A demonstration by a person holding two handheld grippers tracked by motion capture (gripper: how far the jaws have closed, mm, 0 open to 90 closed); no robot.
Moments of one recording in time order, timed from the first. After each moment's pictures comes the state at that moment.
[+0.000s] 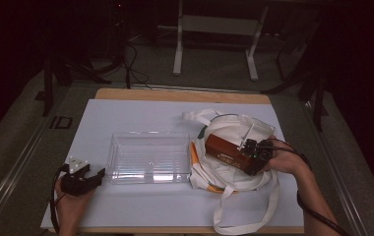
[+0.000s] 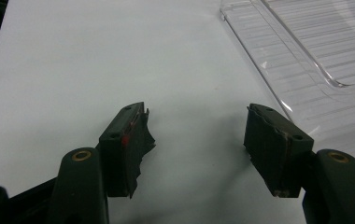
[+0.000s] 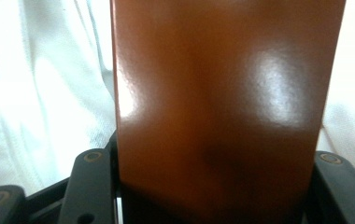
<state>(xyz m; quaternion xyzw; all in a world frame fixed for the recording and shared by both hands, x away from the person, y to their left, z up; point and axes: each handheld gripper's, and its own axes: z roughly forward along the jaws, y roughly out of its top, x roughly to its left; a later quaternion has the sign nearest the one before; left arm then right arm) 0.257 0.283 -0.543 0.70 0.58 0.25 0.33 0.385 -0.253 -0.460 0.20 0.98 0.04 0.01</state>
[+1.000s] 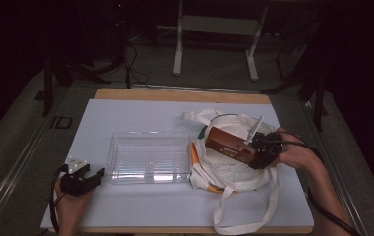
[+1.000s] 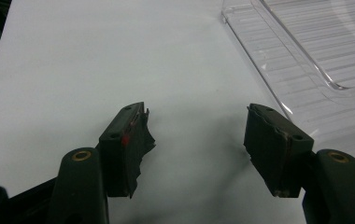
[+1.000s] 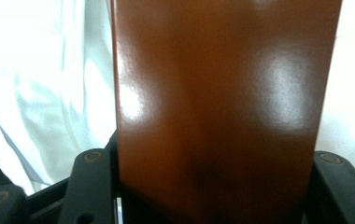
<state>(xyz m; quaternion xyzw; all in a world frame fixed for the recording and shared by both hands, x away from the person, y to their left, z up) 0.256 0.284 -0.543 0.70 0.58 0.25 0.33 0.375 -0.259 -0.413 0.17 0.98 0.07 0.03</state>
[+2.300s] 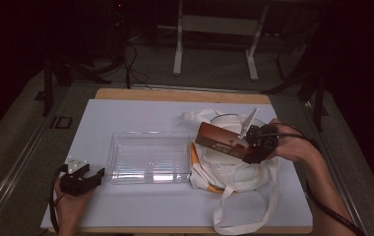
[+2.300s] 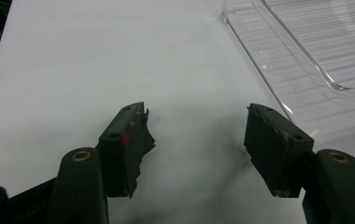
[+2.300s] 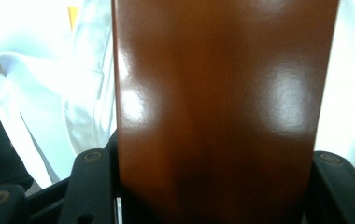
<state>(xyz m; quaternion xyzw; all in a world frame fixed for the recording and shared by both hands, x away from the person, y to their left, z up) 0.256 0.284 -0.543 0.70 0.58 0.25 0.33 0.371 -0.232 -0.377 0.13 0.99 0.09 0.04</state>
